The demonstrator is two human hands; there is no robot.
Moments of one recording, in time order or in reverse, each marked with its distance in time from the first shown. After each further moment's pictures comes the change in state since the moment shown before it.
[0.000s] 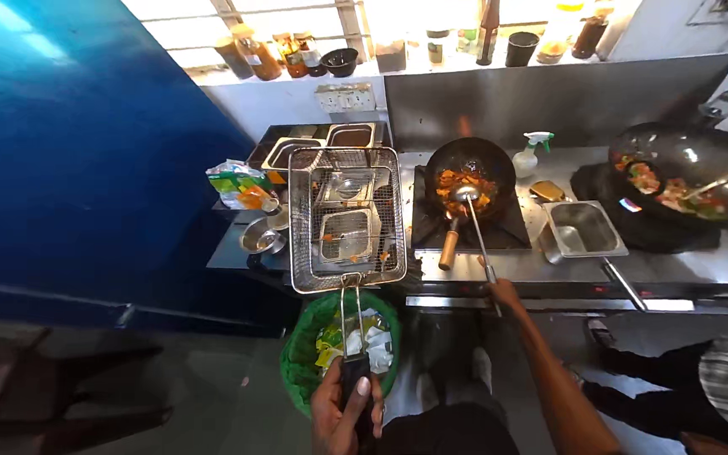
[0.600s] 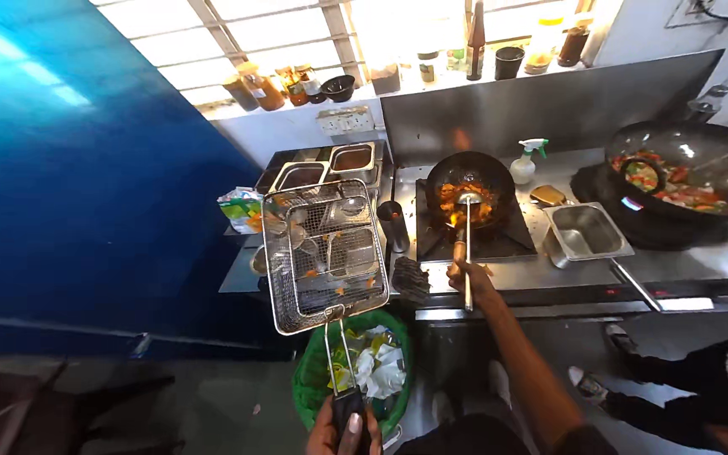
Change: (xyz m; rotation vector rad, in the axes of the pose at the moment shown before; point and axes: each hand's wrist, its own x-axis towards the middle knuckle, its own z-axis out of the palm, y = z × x) left_hand -0.019 0.004 -0.020 -0.009 0.069 0.024; right_hand -0.006 -0.084 0.069 0.869 -0.213 -0.026
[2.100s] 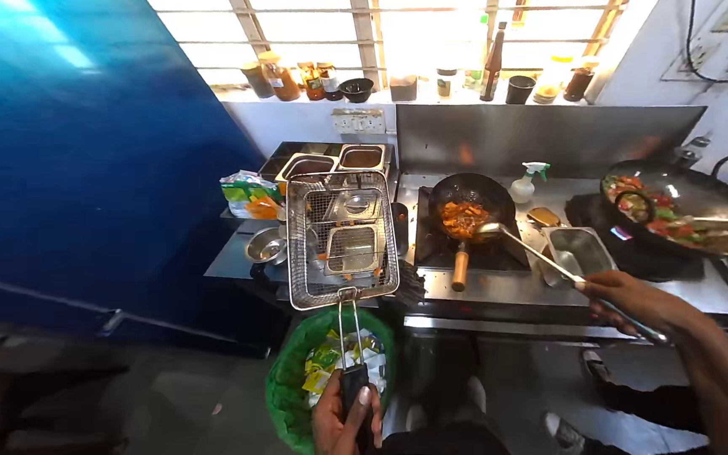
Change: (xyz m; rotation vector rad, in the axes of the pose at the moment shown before) left_hand 0.016 -0.023 -0.003 -0.046 -0.007 0.022; right_hand -0.206 -0.228 -0.083 -1.218 0.005 0.058
